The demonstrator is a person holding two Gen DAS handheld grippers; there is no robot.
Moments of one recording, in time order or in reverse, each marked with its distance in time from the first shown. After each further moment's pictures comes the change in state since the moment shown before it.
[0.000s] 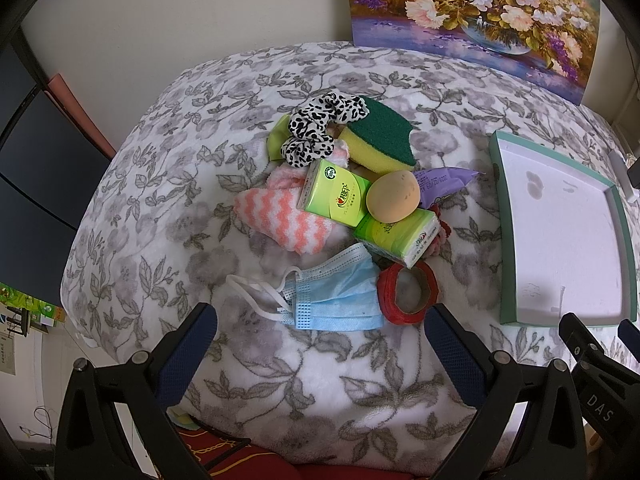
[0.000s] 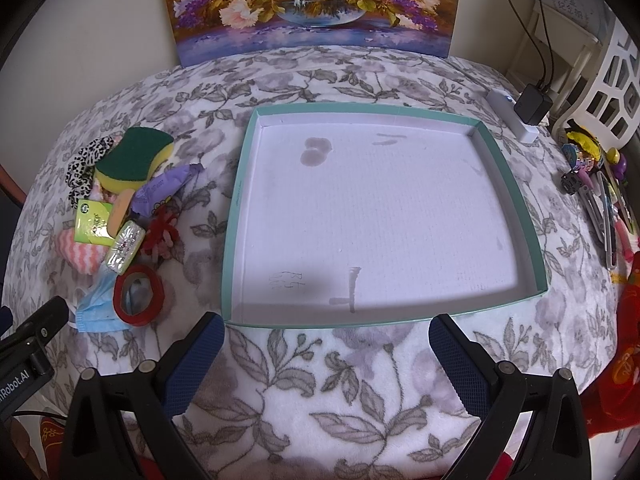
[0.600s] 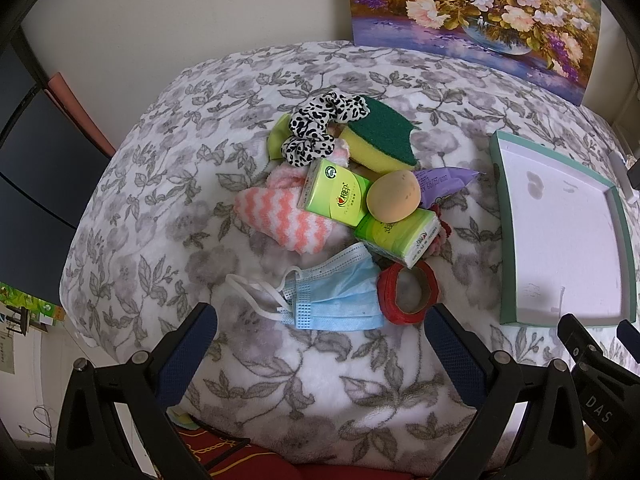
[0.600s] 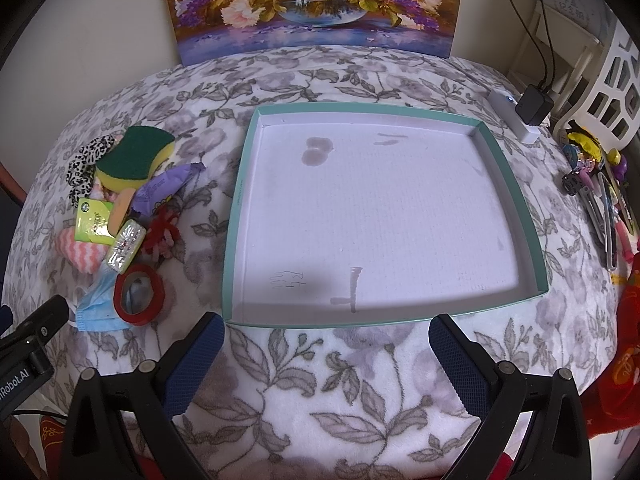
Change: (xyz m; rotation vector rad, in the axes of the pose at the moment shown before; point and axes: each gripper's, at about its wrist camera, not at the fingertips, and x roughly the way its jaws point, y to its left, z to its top) left arm 0.000 0.000 0.000 -0.001 0.002 -0.002; right arm -0.001 0.000 0.001 0.000 0.002 0.001
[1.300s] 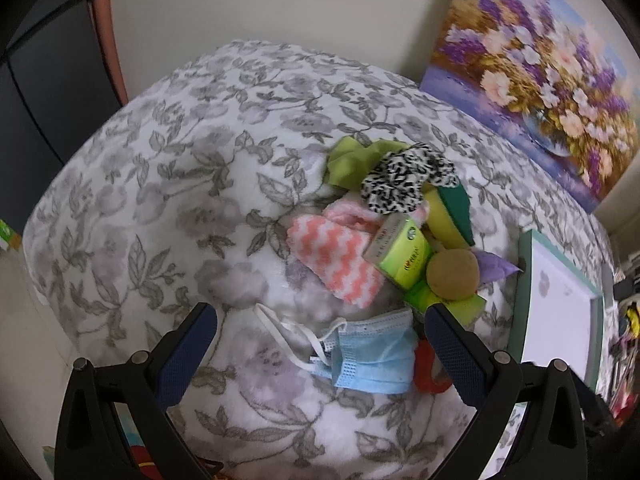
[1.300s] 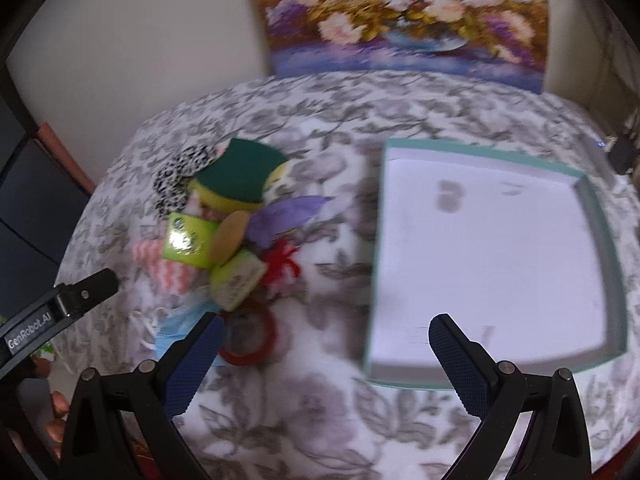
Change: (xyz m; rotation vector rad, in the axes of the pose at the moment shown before) left arm 0.032 0.086 0.013 -0.308 -0.053 -0.146; right arm 0.010 0.072 0.024 -0.110 -0.062 0.272
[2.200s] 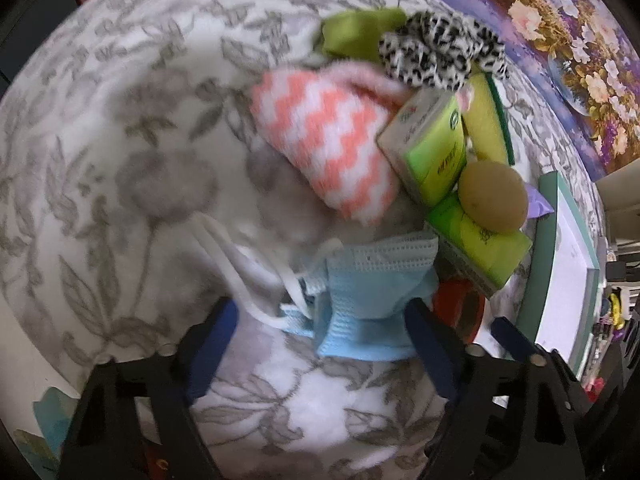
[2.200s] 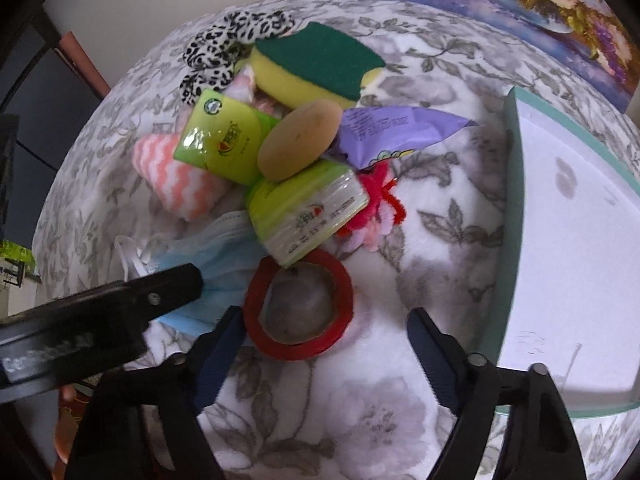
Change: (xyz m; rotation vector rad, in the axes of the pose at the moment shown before) left arm 0.086 0.010 -0.028 -0.056 0.338 -0.104; right arm 0.083 0.059 -0.018 -0.205 0.221 0.037
